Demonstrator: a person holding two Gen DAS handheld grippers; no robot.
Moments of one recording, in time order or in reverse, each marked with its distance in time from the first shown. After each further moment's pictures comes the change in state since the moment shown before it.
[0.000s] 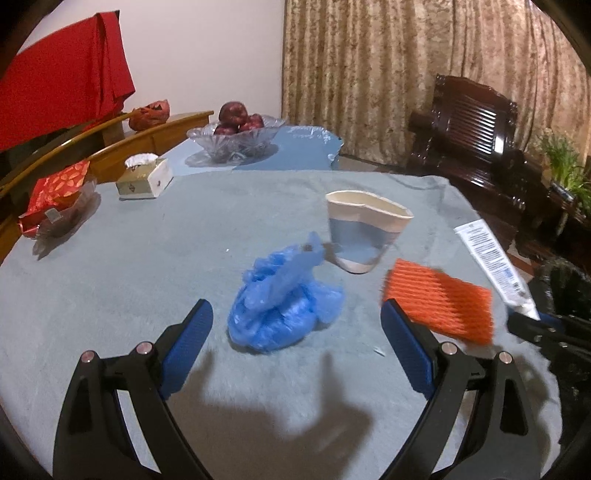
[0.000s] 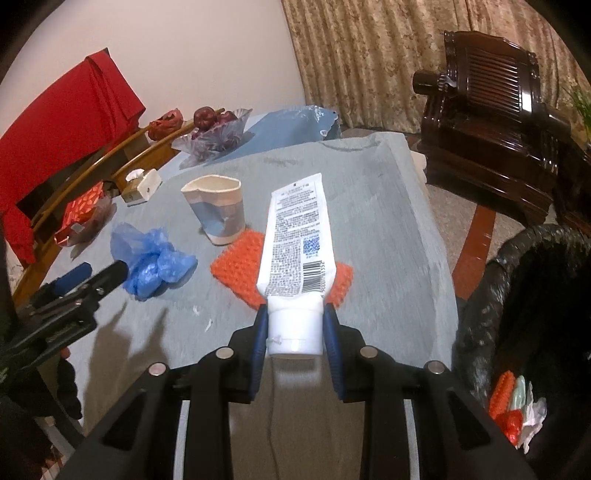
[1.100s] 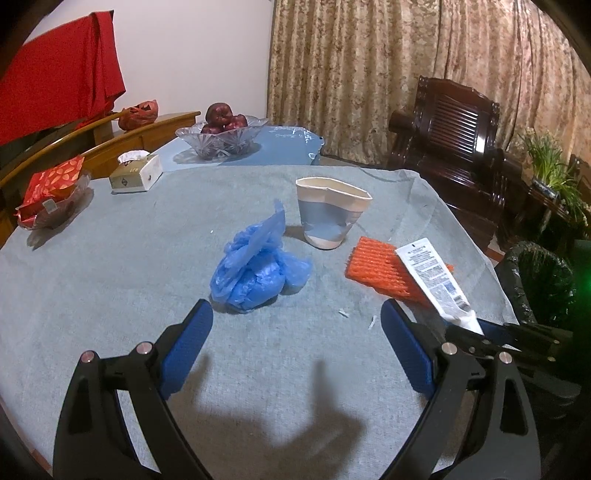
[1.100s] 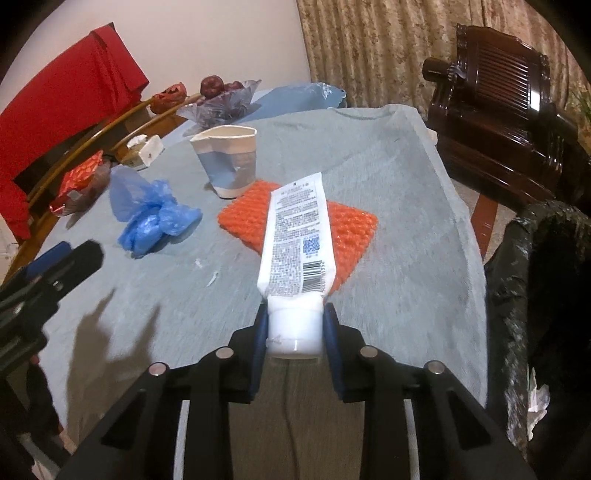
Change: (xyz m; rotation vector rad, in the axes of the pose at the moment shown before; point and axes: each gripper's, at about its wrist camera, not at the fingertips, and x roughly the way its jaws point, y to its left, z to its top) left arm -0.041 -0.013 -0.031 0.010 -0.016 -0.068; right arm 0.003 0.013 -0.038 -0.042 0.073 -0.012
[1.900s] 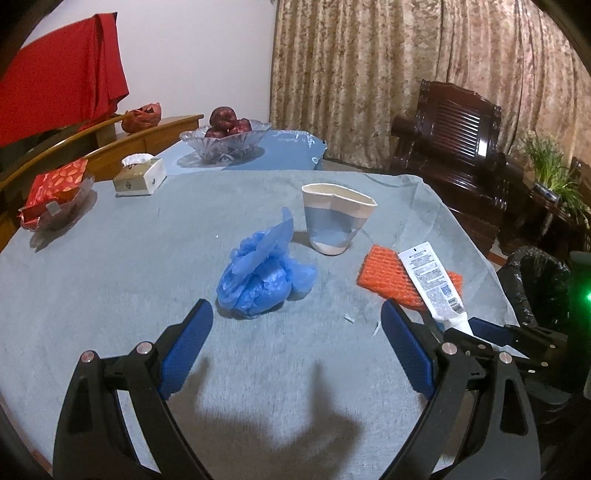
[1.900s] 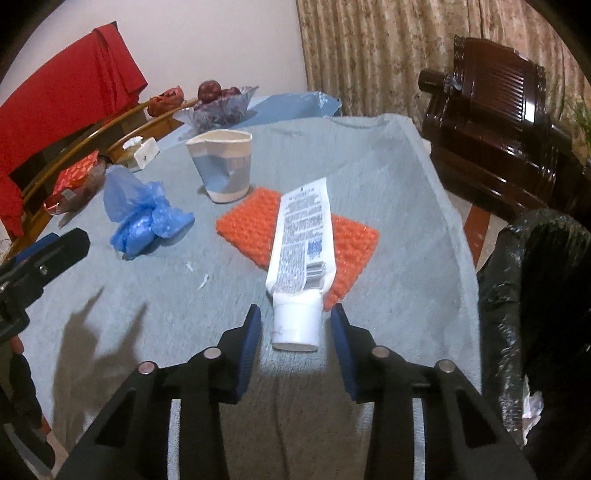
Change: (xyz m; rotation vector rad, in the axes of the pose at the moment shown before) left arm -0.002 0.007 0.005 -0.005 -0.014 0.005; right arm 0.012 0.005 0.001 -0.023 -0.020 -0.045
